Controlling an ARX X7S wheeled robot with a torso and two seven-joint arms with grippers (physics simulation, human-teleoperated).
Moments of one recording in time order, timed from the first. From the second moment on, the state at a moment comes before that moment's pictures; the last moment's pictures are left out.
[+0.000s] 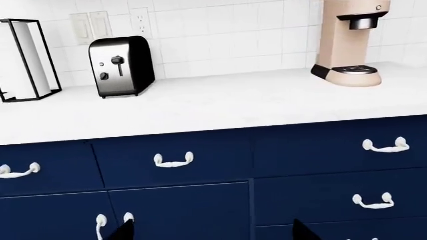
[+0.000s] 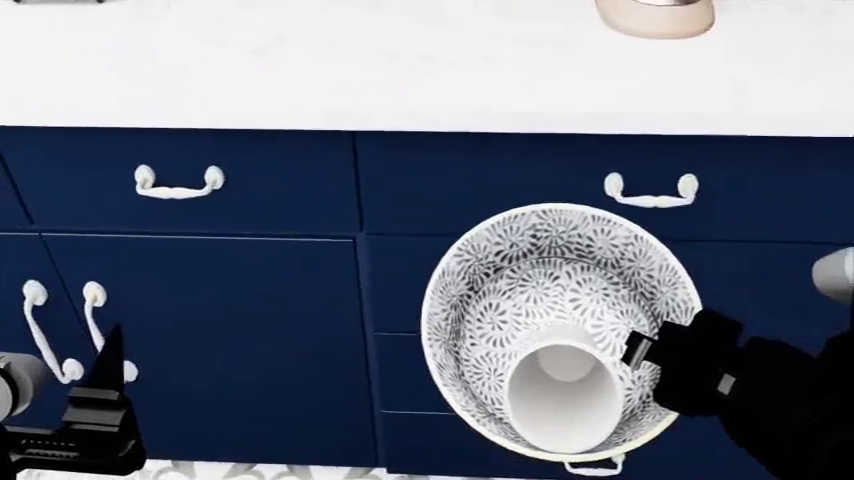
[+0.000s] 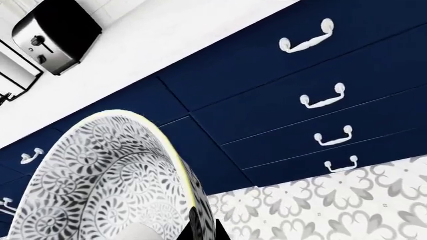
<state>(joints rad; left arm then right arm) -0.33 -0.63 0.20 0.72 -0.88 -0.79 -0.69 0.65 0.82 -0.16 -0.02 1.71 0.84 0.52</state>
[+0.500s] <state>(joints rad) -0.40 -0.64 0.21 0.68 -0.91 -0.83 -0.68 0.72 0.81 -0.18 0.01 1.75 0.87 0.54</state>
